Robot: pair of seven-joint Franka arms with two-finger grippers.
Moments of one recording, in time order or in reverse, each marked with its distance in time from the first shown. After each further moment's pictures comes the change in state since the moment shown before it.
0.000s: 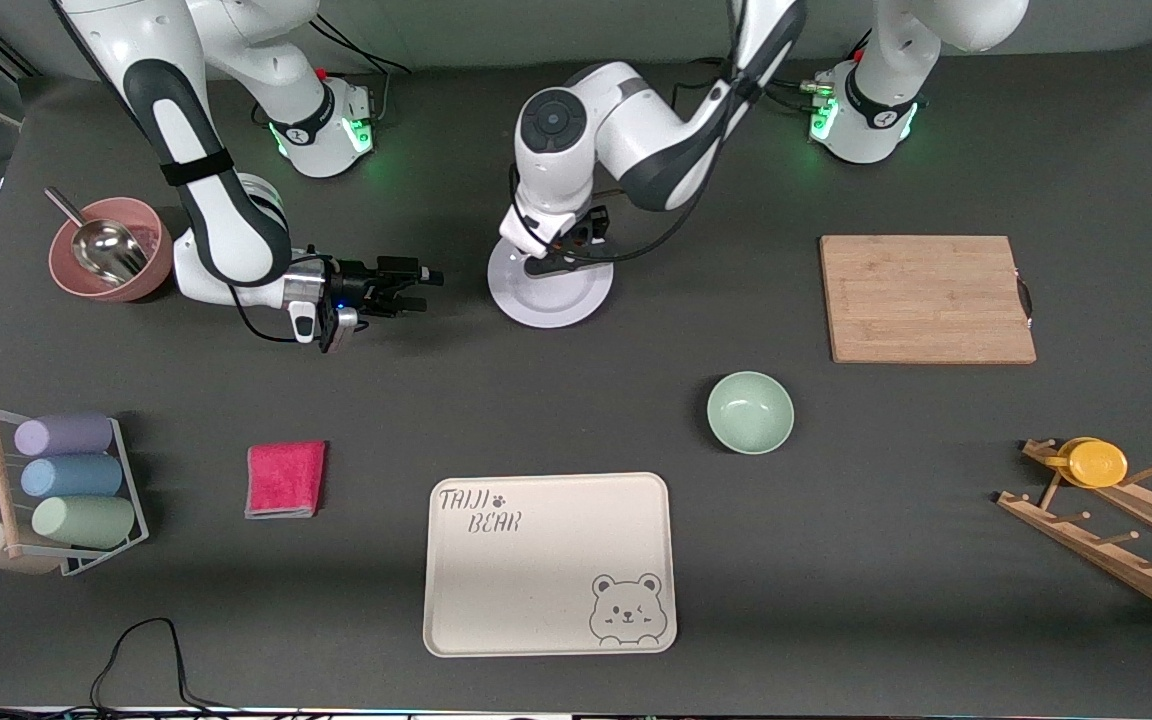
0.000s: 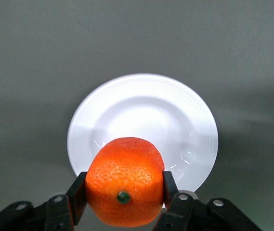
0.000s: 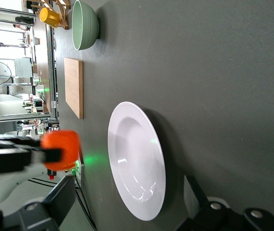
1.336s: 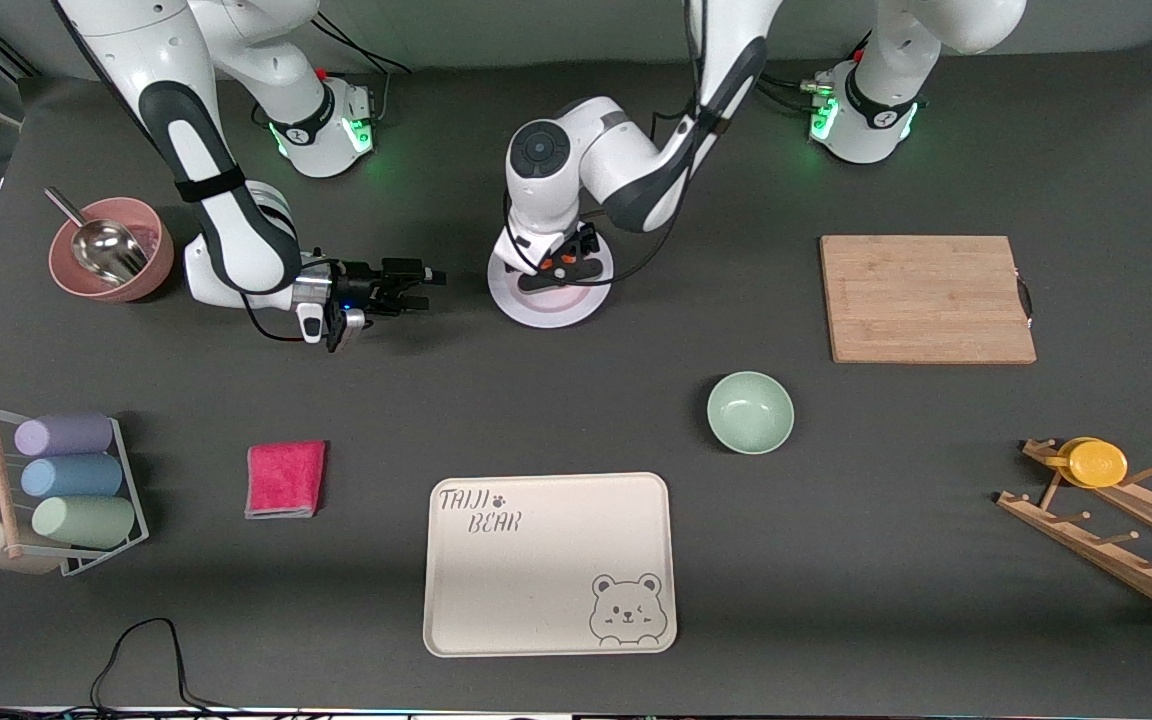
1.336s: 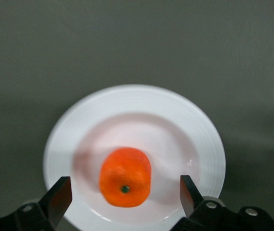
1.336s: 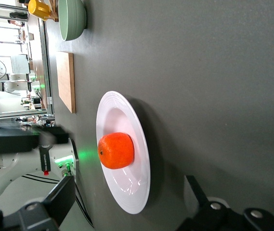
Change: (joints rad) left arm -0.012 0.034 0.067 0.021 0.003 0.023 -0.005; right arm 0.001 0.050 0.000 -0.015 0.020 0.000 -0.030
